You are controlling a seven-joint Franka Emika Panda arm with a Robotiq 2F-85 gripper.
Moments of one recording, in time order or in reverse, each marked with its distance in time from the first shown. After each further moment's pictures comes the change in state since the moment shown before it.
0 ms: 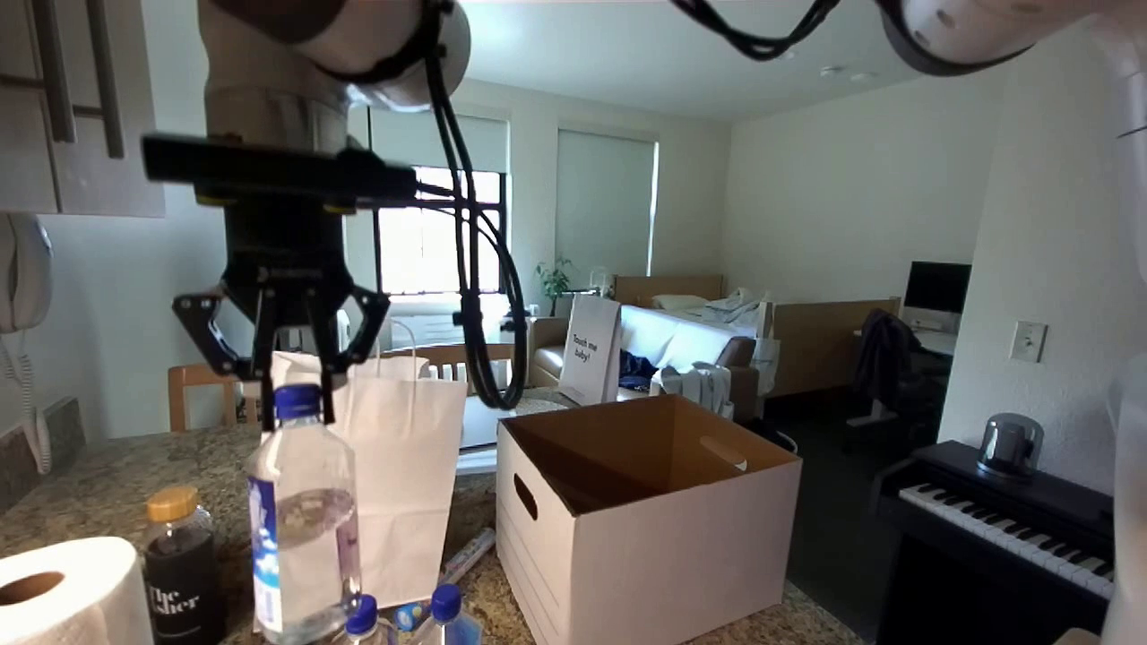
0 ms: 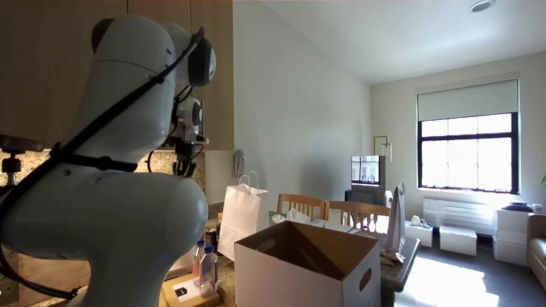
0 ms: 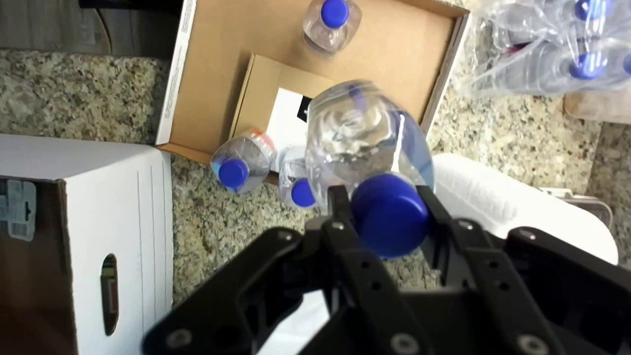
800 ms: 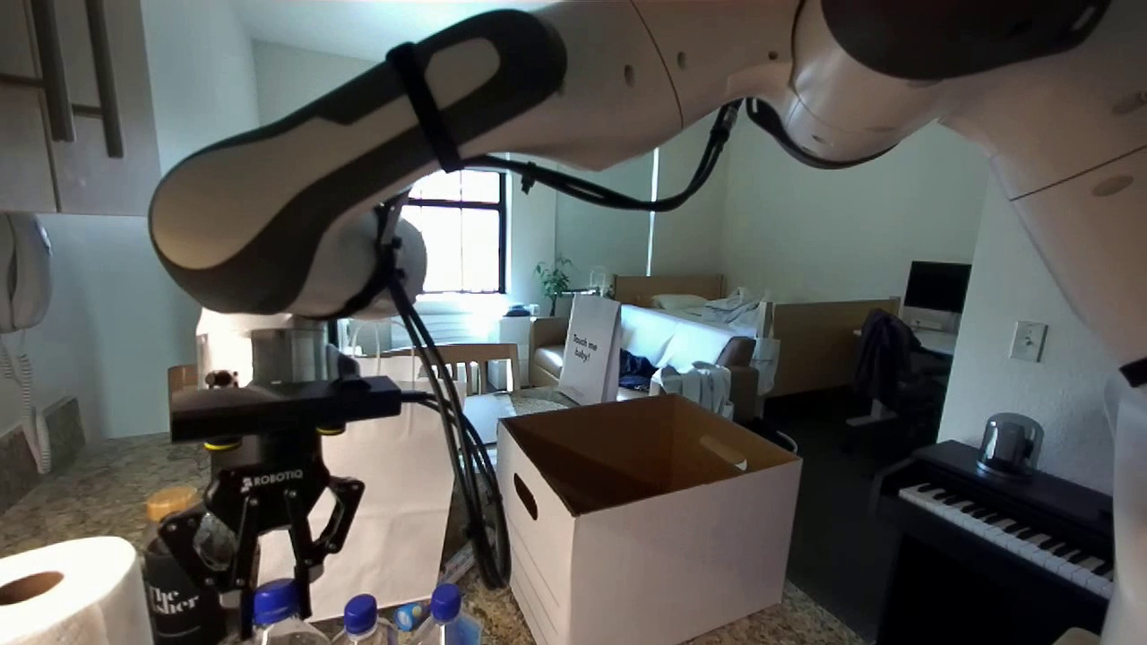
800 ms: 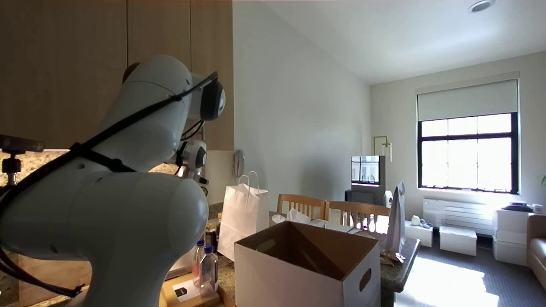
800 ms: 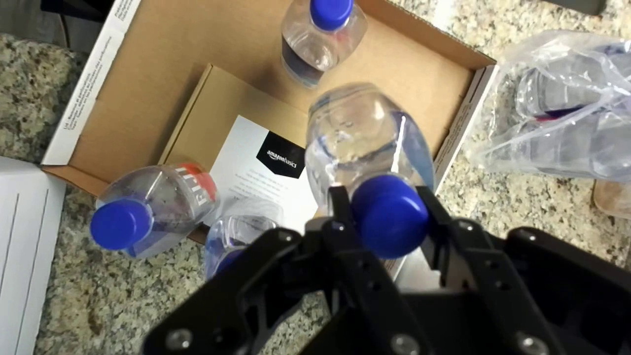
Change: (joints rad) arm 0.022 0.280 -0.015 -0.005 0.049 0.178 -0.217
